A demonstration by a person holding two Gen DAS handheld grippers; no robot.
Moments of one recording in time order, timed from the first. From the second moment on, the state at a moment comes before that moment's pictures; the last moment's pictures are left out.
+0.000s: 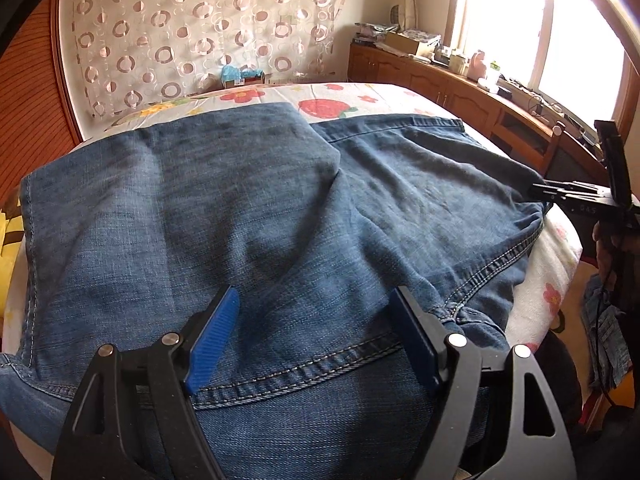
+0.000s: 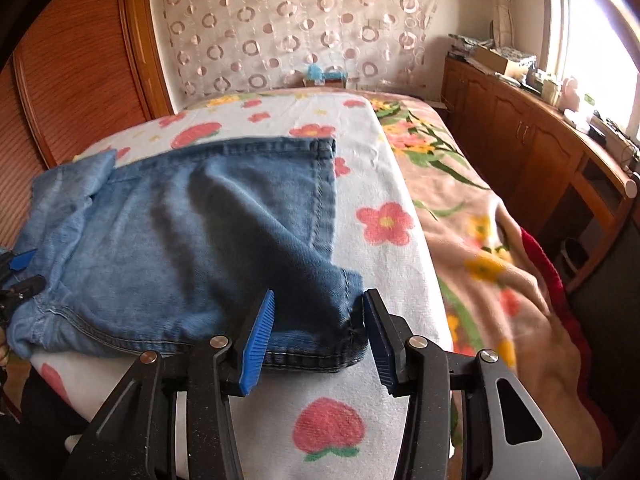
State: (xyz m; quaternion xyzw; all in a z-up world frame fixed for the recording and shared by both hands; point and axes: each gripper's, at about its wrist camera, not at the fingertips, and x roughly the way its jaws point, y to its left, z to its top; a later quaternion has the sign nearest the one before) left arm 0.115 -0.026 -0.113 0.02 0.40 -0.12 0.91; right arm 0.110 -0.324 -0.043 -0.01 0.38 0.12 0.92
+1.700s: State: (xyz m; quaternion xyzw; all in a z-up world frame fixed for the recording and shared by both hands) left arm 0.072 0.075 -0.051 -0.04 0.34 -0.05 0.94; right arm 0.092 -0.100 0.104 -0.10 0.30 0.37 0.87
